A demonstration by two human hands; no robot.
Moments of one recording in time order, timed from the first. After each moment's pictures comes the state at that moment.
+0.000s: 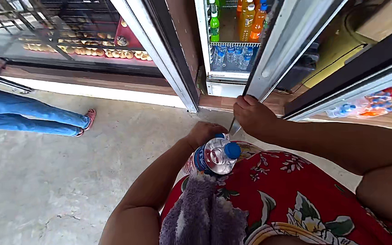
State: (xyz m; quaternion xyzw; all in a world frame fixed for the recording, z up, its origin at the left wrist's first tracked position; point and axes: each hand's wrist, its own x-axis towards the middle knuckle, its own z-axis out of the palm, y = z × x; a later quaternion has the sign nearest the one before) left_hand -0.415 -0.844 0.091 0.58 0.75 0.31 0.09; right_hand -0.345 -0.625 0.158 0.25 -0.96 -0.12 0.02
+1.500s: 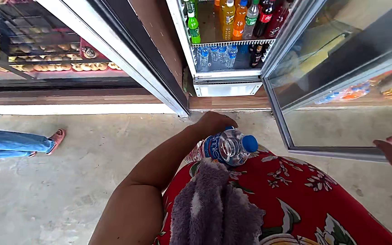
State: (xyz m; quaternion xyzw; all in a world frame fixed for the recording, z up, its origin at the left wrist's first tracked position) left_hand -0.514 -0.758 0.095 0.66 0.68 0.27 0.19; right_hand -0.203 -0.435 0.192 -0.54 -0.81 0.12 -0.21
